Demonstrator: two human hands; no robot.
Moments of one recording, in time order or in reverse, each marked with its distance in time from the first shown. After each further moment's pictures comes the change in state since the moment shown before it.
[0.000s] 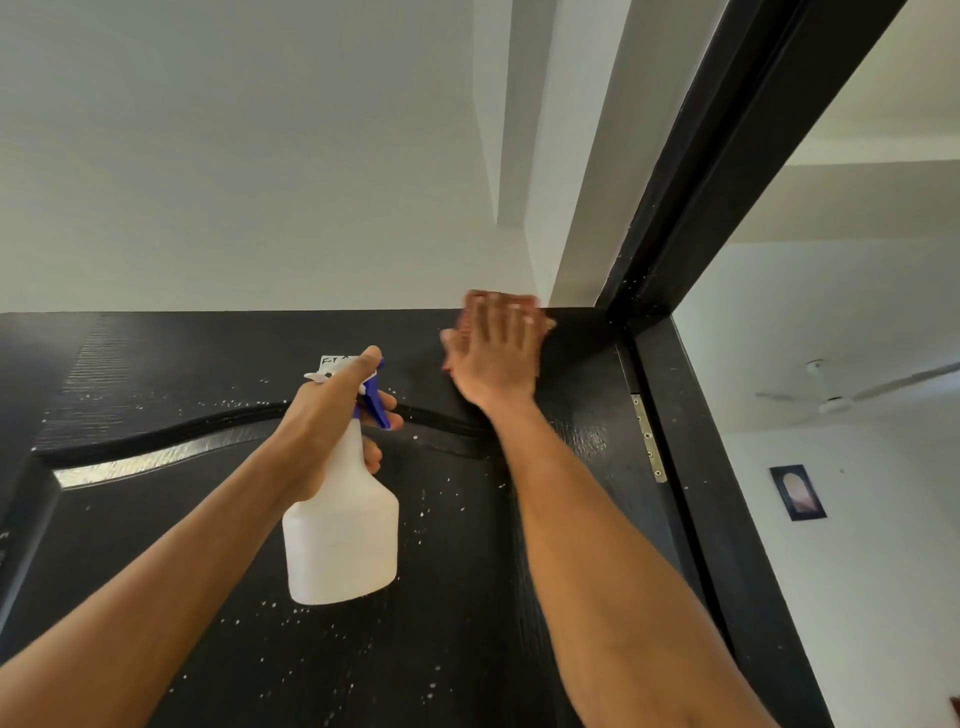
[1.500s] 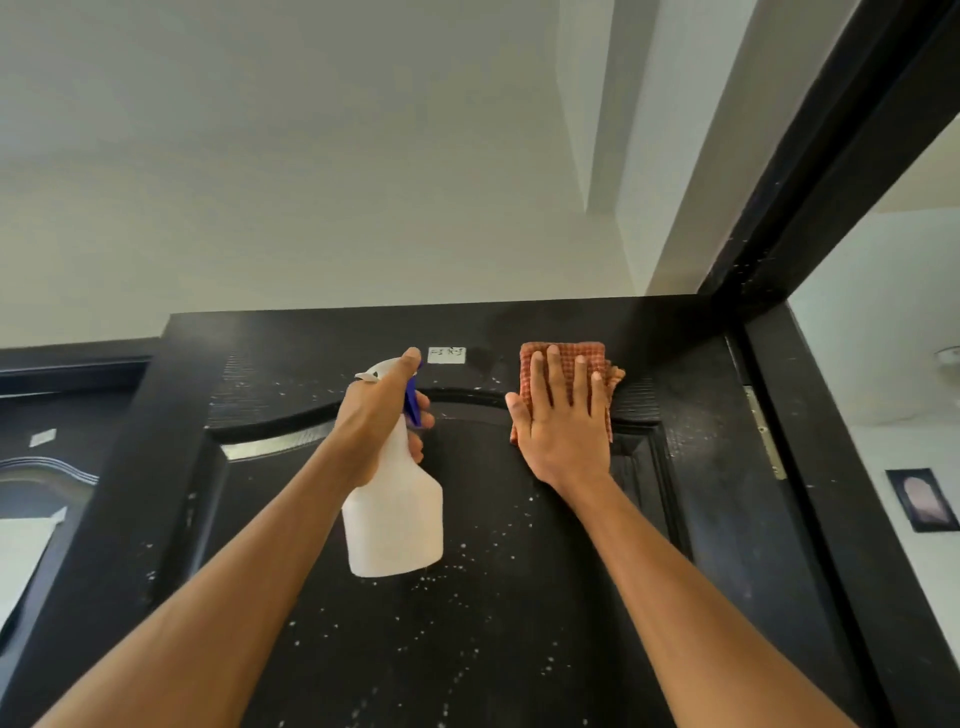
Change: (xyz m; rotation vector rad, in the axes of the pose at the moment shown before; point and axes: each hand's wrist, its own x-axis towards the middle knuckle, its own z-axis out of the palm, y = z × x) left_hand -0.002 -0.012 -0.069 0.052 0.125 0.014; right_hand -0.097 -0.038 0.041 -0.018 0.048 -0.092
